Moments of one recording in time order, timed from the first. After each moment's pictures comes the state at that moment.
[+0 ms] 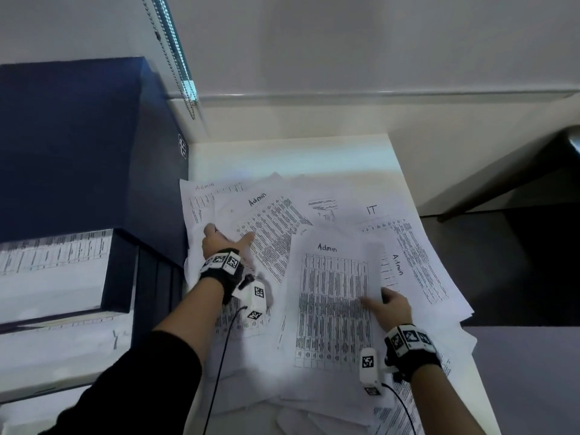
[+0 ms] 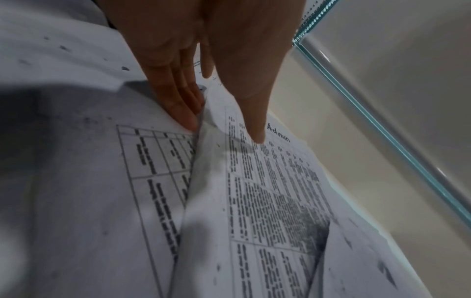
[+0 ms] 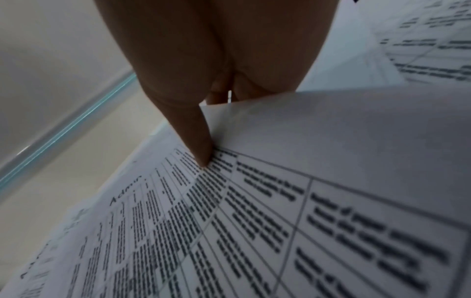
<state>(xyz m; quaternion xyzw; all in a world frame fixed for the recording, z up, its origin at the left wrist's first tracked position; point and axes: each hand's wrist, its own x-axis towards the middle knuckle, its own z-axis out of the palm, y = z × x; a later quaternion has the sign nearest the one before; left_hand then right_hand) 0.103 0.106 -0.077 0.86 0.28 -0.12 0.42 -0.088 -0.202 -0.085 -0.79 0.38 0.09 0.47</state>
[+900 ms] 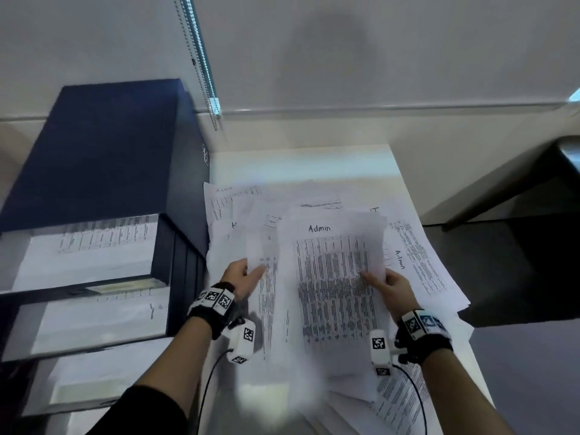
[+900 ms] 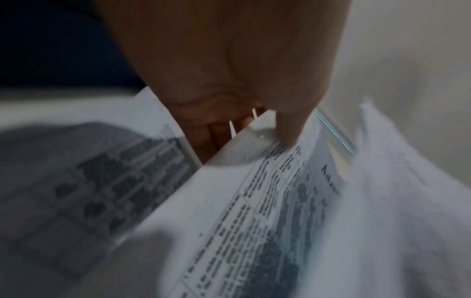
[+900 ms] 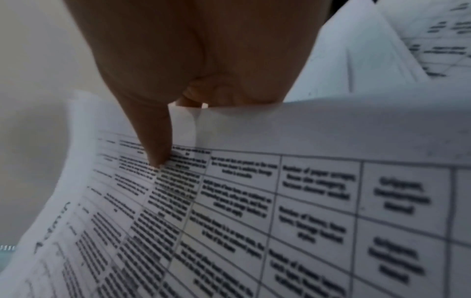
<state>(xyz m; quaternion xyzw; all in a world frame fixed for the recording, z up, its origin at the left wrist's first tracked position) 0.015 0.145 -0.052 0.83 0.07 -0.27 0.49 -0.092 -0.189 -0.032 -0.71 0.29 0.07 0.63</state>
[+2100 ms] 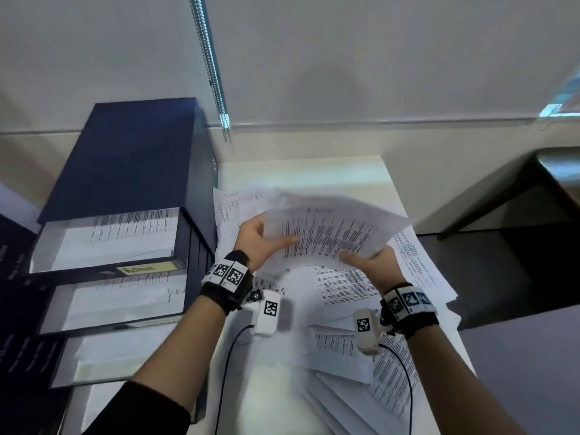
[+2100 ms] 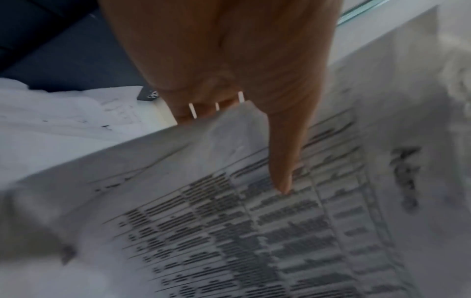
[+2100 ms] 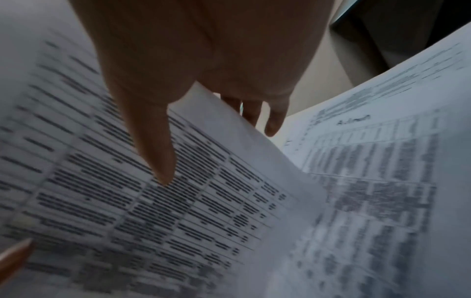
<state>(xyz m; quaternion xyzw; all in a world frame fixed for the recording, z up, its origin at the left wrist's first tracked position) -0.015 0.108 0.098 0.75 -0.04 -0.15 0.64 -0.087 -0.142 0.059 -0.75 0.21 0.00 0.63</state>
